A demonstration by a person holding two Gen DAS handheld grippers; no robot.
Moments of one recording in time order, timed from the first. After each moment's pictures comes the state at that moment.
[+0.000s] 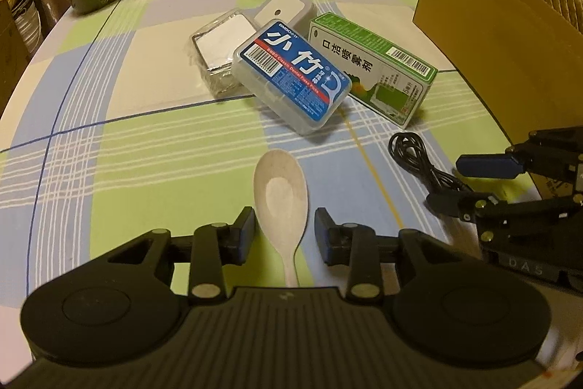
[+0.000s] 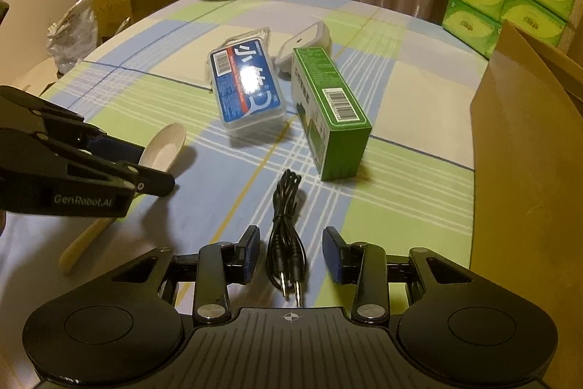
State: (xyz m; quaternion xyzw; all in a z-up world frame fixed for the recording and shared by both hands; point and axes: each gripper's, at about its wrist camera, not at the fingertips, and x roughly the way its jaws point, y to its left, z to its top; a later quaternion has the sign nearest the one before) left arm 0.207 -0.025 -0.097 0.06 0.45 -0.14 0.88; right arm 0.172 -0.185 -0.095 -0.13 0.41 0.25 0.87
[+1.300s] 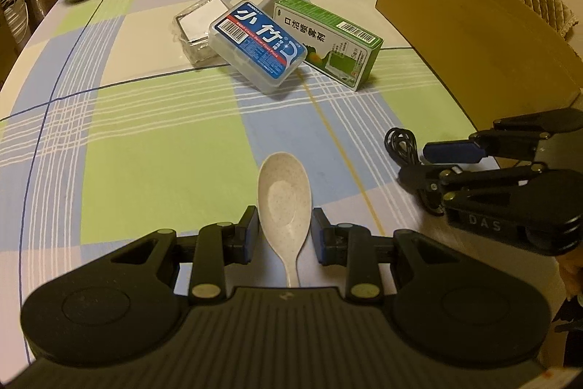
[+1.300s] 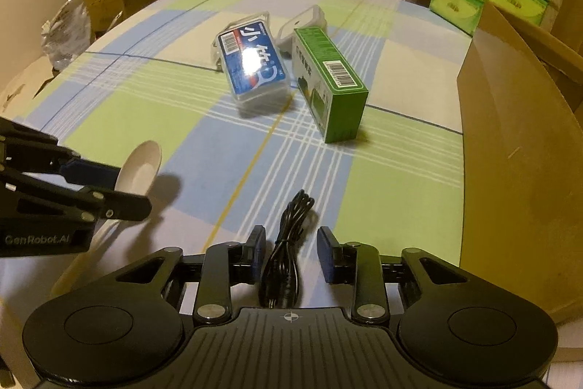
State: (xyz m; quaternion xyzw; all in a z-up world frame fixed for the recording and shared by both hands) left arm 0.153 -0.023 -0.085 0.04 0.47 -0.17 0.87; right arm 0.137 -0.187 -0.090 -0.12 0.43 0.22 0.87
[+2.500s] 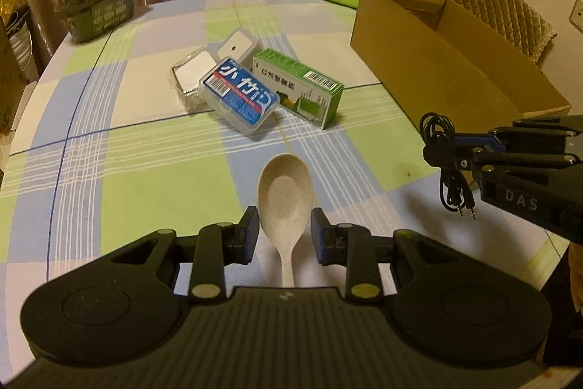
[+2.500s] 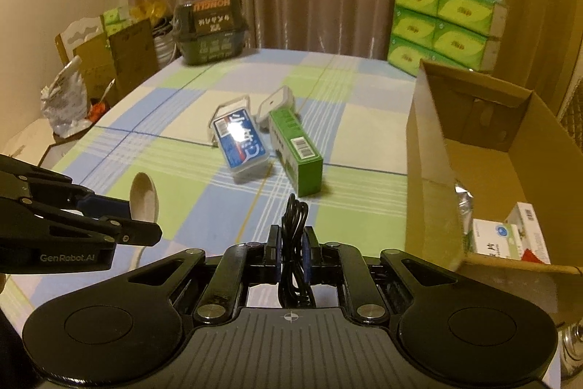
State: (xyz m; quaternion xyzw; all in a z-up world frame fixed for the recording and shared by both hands) left arm 0.119 -0.036 -0.030 0.05 0.42 -0.17 0.89; right arm 0.083 -0.221 -0.014 -0.06 0.35 0.20 0.91
